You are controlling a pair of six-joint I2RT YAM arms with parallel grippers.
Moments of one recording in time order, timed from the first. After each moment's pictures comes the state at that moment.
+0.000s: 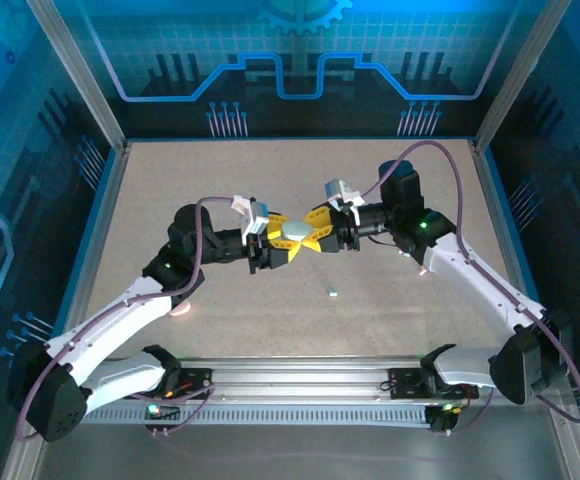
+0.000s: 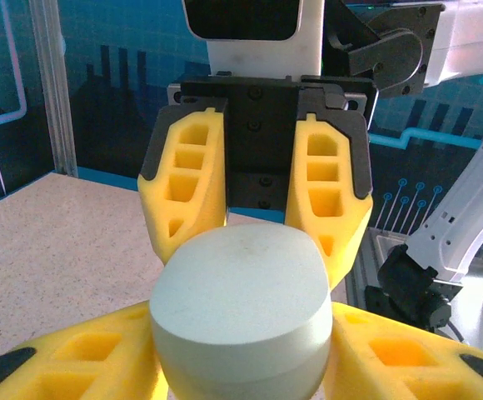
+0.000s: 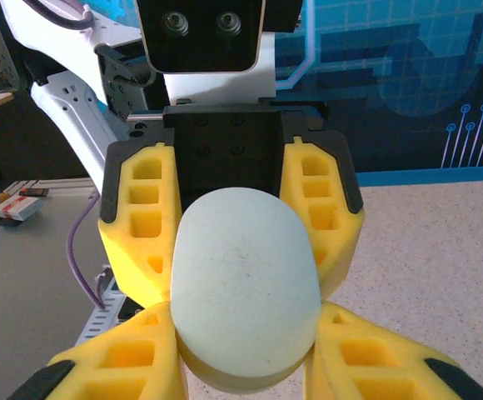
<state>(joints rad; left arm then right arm) -0.55 1.06 0.76 0.27 0.76 -0.10 0.46 1.28 1.10 -0.23 -1.15 -0.28</state>
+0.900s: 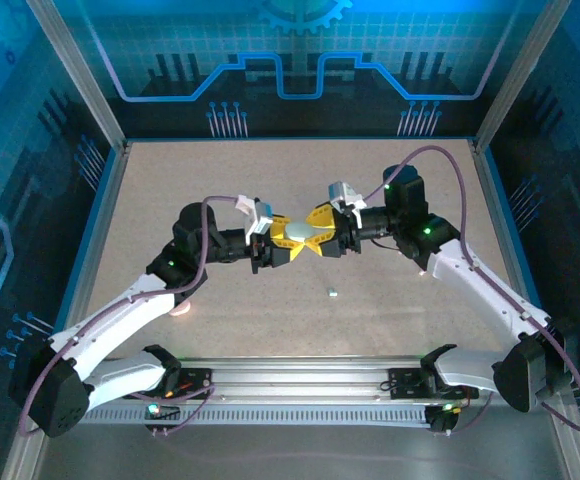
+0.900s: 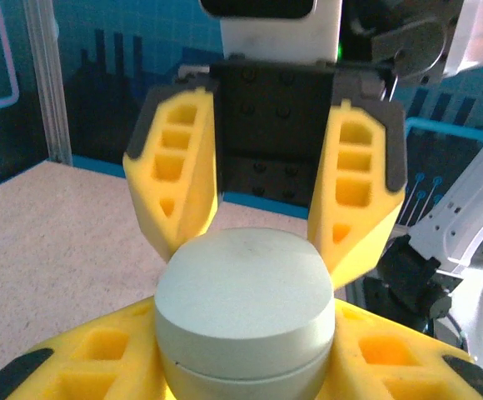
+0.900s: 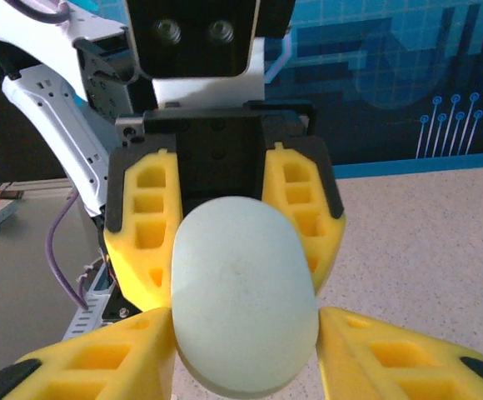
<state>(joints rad) -0.55 1.09 0.77 0.23 0.76 -0.07 0.45 1.24 1.06 -0.21 -1.08 -0.25</state>
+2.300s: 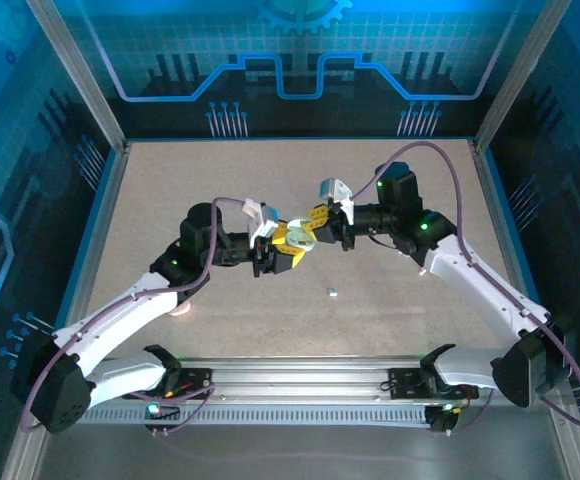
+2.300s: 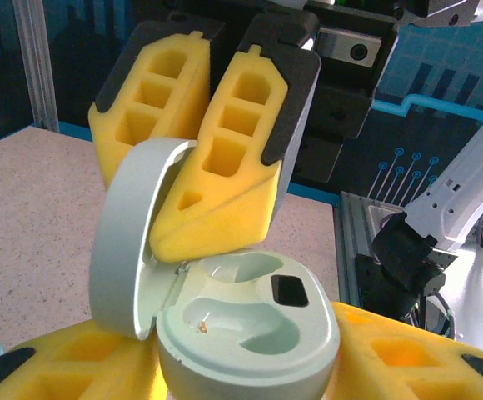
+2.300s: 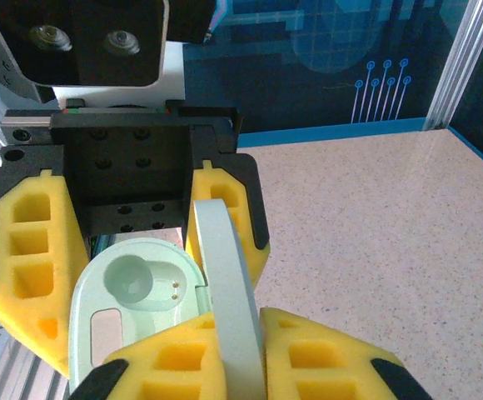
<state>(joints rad) -0.56 1.11 0.77 0.18 0.77 -0.07 0.50 1.26 1.13 -0.32 -0.86 -0.35</state>
